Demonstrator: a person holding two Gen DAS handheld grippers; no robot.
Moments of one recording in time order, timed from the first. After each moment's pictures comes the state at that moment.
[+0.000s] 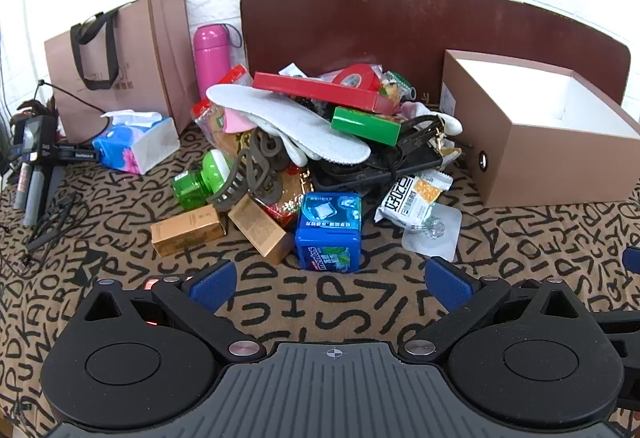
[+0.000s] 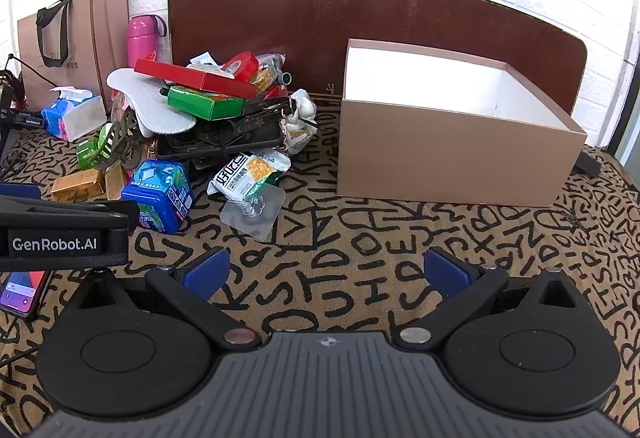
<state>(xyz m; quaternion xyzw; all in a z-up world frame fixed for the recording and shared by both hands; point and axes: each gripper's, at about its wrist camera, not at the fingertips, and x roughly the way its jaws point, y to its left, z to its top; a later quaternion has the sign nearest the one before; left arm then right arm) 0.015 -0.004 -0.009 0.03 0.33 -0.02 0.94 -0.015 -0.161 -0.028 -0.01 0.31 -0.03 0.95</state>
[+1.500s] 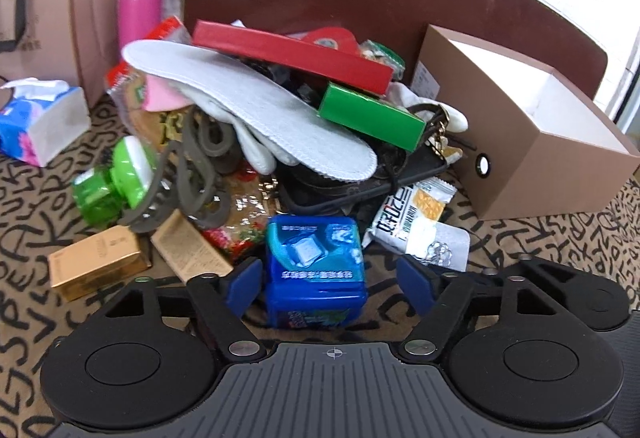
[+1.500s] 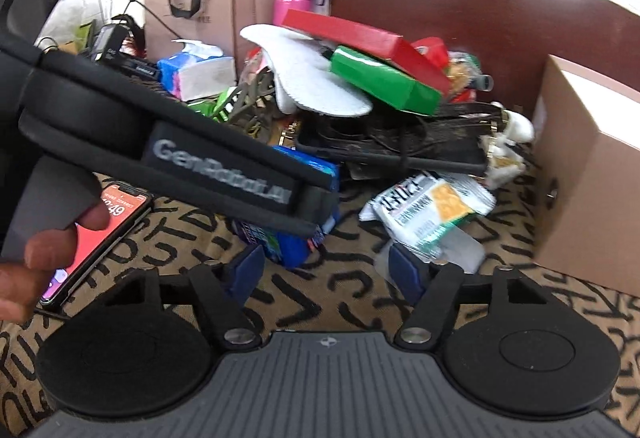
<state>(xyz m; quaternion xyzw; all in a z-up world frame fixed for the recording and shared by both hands) 0.117 0.024 -0.050 -0.02 0.38 -0.15 0.91 0.077 -0.093 -0.083 -0.07 0.30 0.21 0.93</state>
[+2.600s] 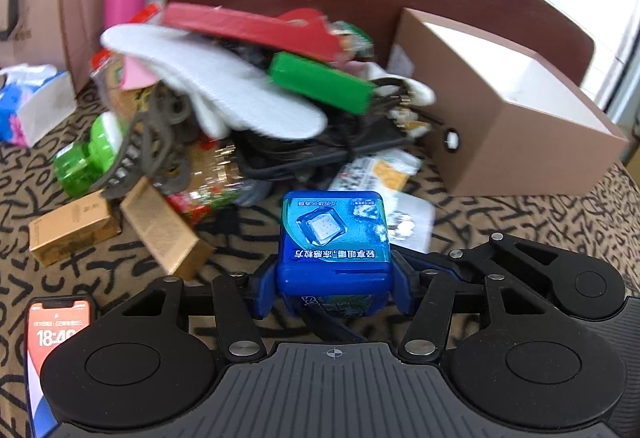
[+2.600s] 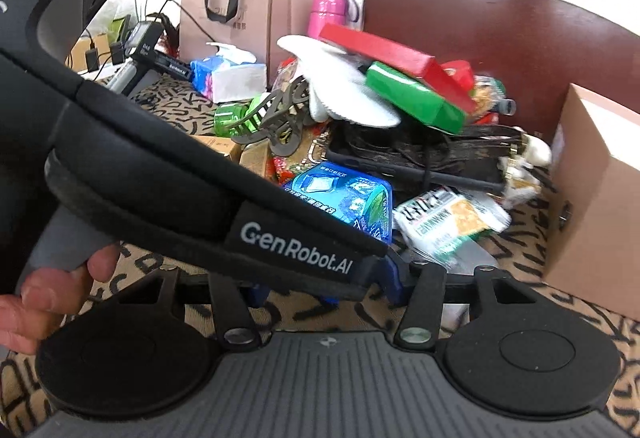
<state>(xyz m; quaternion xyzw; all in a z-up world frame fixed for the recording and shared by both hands) 0.089 -0.004 -0.051 -0.02 0.38 -0.16 0.91 0.049 -0.110 -0.079 -0.08 0.26 0.24 0.93</state>
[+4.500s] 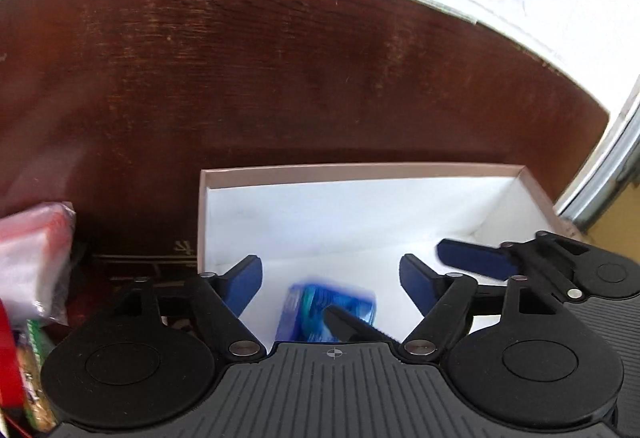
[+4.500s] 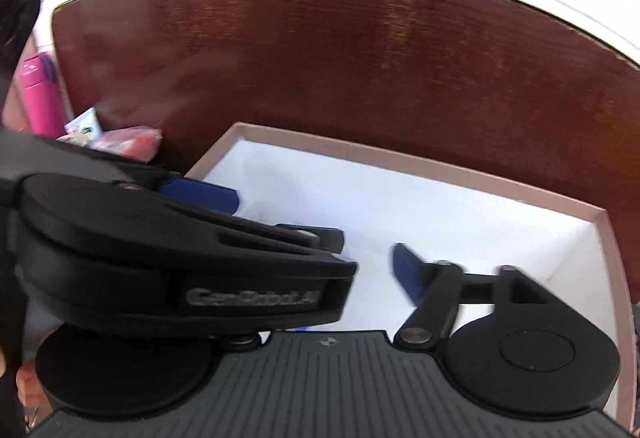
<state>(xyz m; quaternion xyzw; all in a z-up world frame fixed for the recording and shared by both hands) 0.360 -0.230 0.010 -0.04 0.39 -0.24 0.89 0.310 -0.332 0.000 -0.05 0.35 0.07 0.93</state>
